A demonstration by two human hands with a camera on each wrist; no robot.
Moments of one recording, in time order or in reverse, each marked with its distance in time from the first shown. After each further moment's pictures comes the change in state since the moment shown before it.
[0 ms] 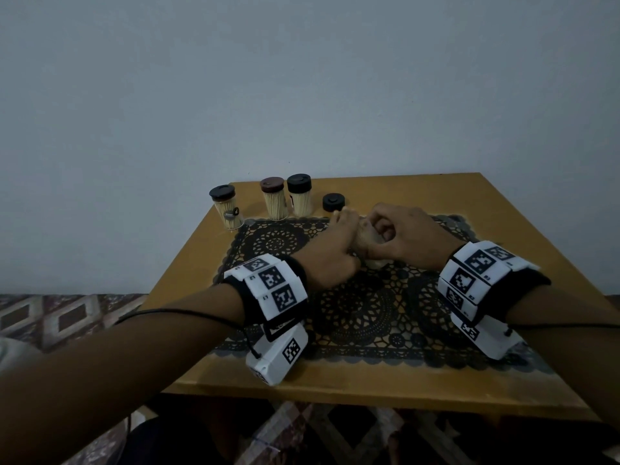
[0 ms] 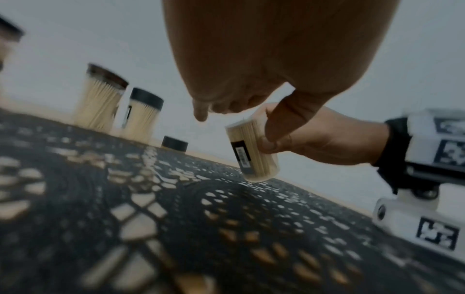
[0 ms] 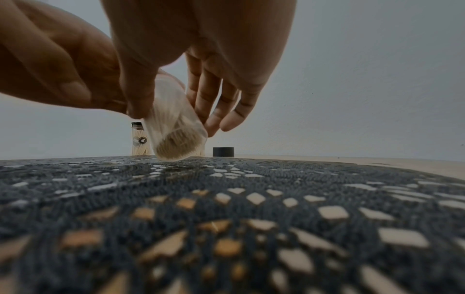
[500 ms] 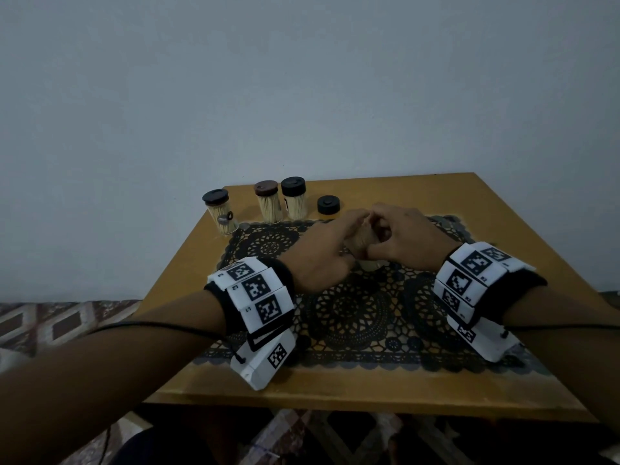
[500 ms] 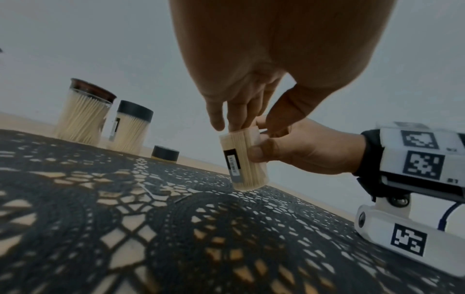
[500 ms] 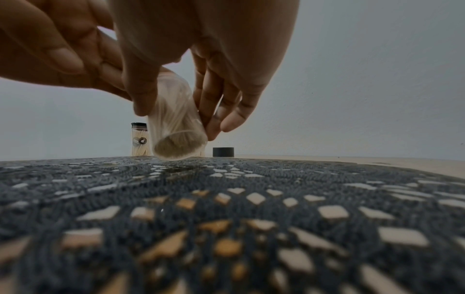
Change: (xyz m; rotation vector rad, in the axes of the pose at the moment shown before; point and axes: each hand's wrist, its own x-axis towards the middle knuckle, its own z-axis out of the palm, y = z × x) left_hand -0.006 0.002 -0.006 -0.023 0.198 0.257; right_hand 0.001 -0.001 -0.004 -0.004 -0.008 0.069
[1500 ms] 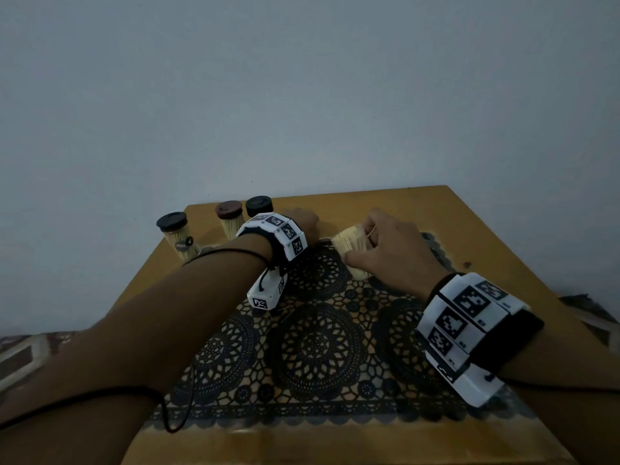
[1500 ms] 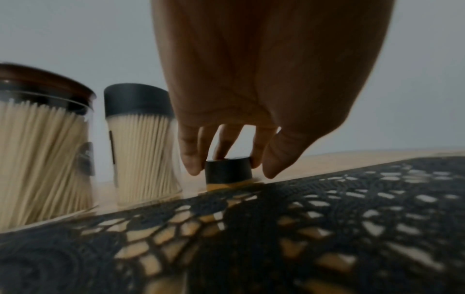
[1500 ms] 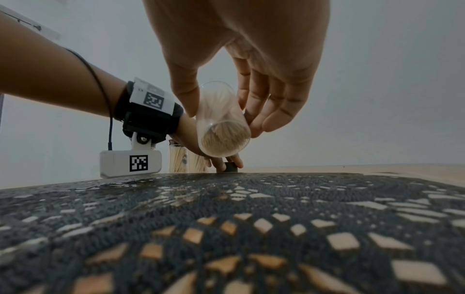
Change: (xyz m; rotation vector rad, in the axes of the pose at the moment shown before) left_hand 0.158 -0.088 0.004 0.781 -0.409 -0.404; right_hand -0.003 0.000 -0.013 -0.030 0.220 0.254
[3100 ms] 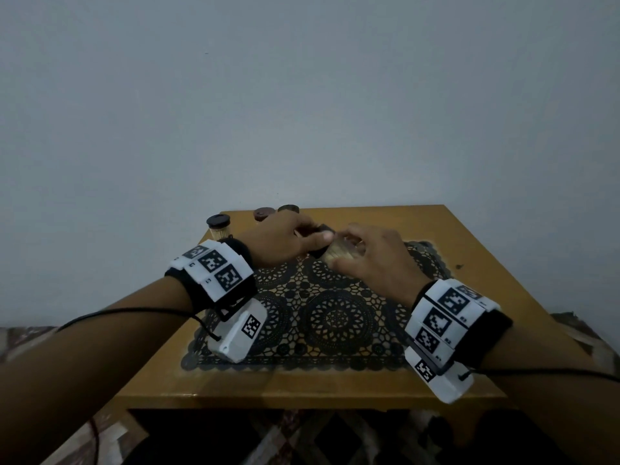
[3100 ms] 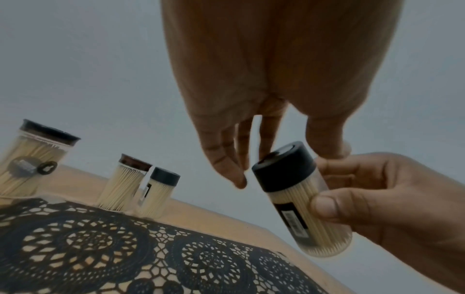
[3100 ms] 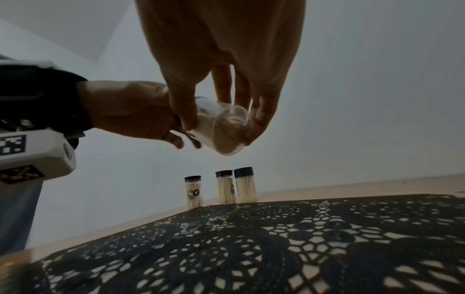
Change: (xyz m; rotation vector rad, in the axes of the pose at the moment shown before) left_hand -0.204 -0.037 -0.018 -0.745 0.407 0.354; right_hand -0.049 -0.071 0.001 0.099 0.048 -0.252
